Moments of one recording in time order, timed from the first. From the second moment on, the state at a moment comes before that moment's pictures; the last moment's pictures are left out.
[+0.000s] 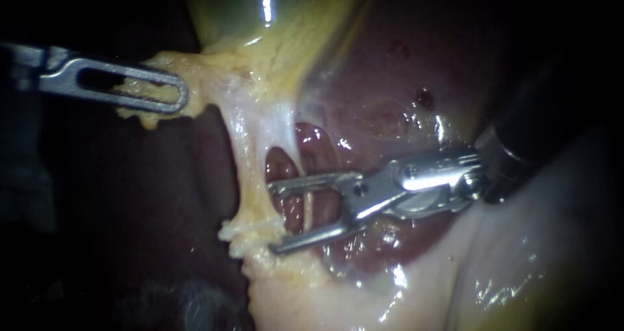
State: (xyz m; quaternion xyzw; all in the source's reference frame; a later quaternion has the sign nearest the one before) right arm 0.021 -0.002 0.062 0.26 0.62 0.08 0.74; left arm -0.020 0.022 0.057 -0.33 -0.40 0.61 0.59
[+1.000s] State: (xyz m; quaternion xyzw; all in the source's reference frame) right arm 0.011 0.001 0.058 0.22 0.62 0.07 0.75; left arm -0.022 0.021 0.059 -0.34 -0.39 0.62 0.59
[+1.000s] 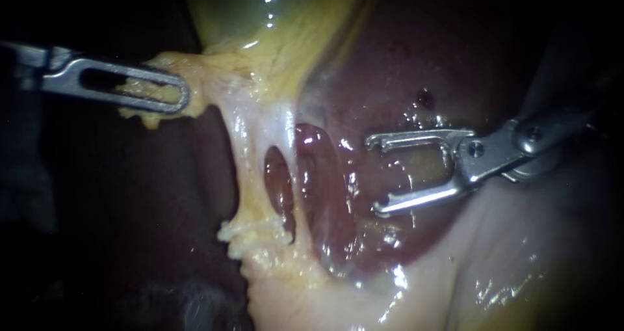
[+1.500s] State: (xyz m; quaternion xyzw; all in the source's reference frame) right arm 0.011 0.000 0.058 0.22 0.62 0.07 0.75; left arm -0.027 0.021 0.064 -0.34 -0.38 0.64 0.57
